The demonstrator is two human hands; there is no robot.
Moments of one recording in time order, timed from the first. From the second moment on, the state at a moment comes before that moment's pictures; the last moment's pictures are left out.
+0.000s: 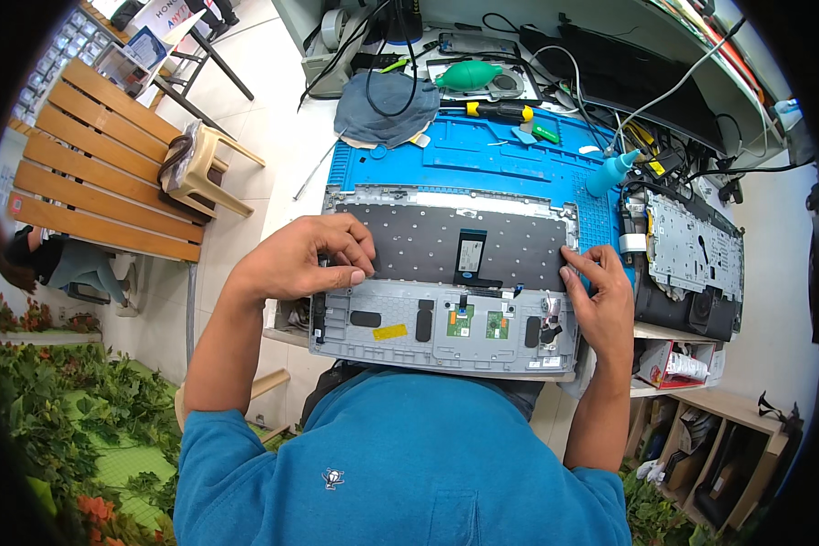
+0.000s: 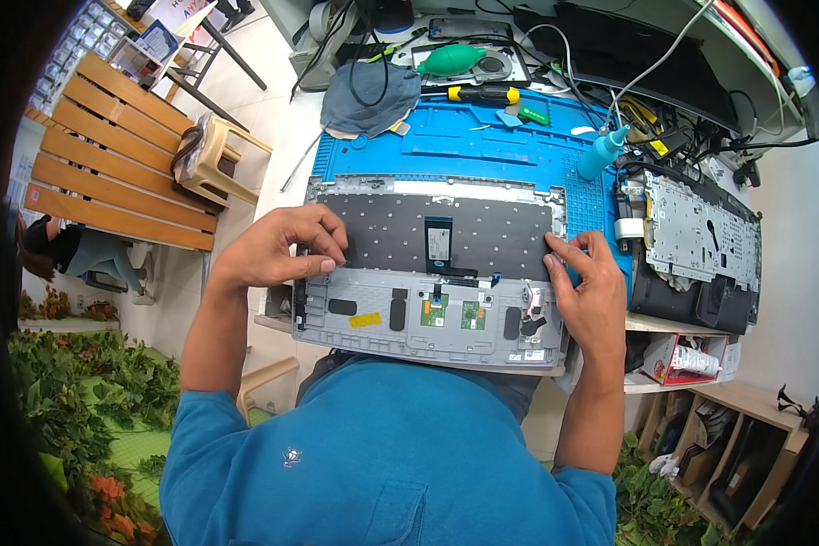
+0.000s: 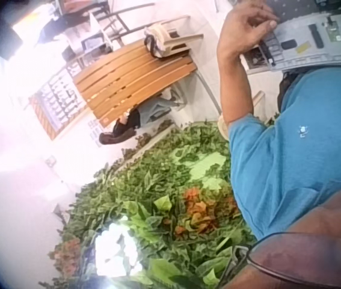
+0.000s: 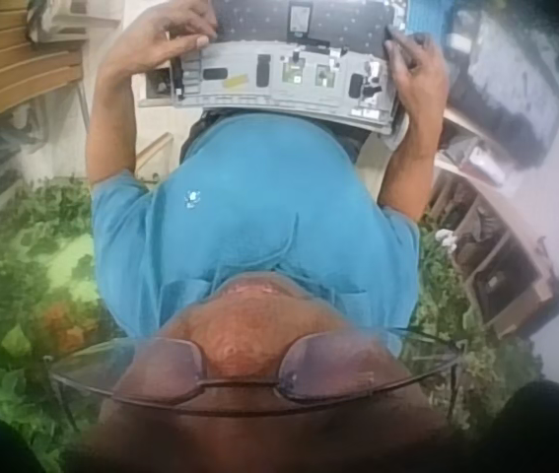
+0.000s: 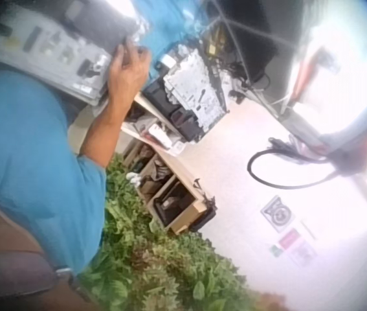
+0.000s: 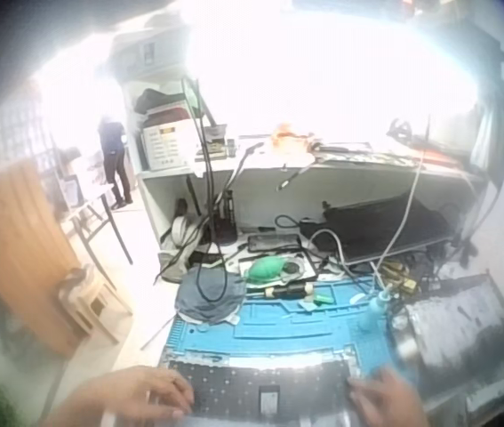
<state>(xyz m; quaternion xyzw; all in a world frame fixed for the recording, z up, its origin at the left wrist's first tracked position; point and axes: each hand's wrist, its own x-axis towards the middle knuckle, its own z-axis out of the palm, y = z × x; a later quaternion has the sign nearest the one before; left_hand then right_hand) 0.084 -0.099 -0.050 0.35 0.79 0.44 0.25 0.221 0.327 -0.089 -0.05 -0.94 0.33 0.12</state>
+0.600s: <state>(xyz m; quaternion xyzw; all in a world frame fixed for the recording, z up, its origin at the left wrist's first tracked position) 0.078 -0.072 -0.023 0.35 0.83 0.26 0.35 0.221 0.327 -0.090 -0.05 -0.94 0.32 0.12</state>
